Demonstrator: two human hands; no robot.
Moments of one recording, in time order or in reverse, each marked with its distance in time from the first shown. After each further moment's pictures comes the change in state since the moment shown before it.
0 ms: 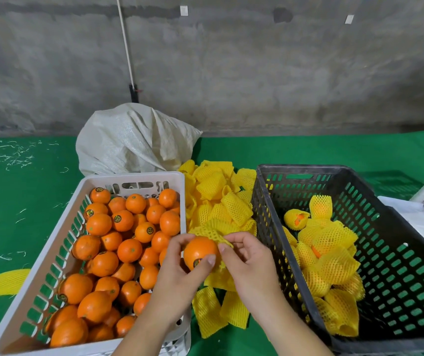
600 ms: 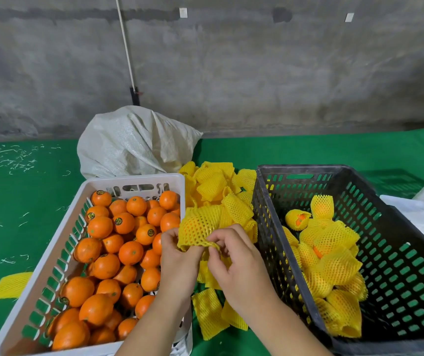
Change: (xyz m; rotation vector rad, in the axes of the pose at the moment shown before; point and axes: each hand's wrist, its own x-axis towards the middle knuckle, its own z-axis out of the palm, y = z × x) left_hand 0.024 0.006 0.020 -0.156 0.251 -0.118; right_hand 0.000 -0.018 0.006 -0.412 -0.078 -0.471
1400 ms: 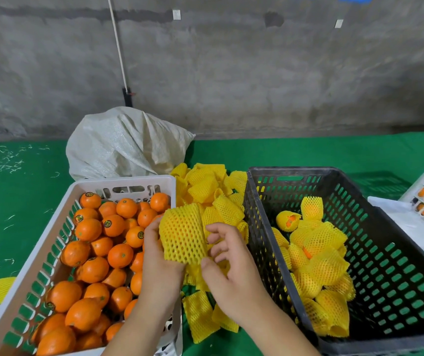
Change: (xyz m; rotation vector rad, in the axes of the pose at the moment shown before) left_hand -0.004 0.007 -0.007 0.065 -0.053 0.280; right_hand -0.009 -0.001 -0.011 0.240 -0.107 0.242
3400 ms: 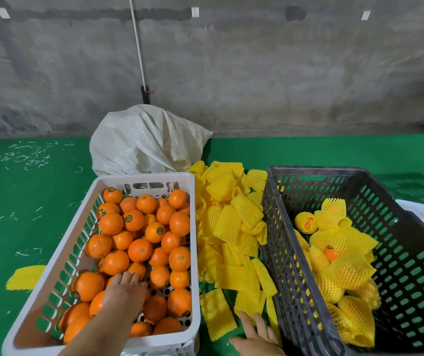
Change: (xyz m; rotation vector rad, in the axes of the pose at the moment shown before) left_hand 0.042 -0.121 -0.146 1.981 -0.778 -0.166; right_hand -0.057 0.128 0.044 -0.466 -0.929 1.039
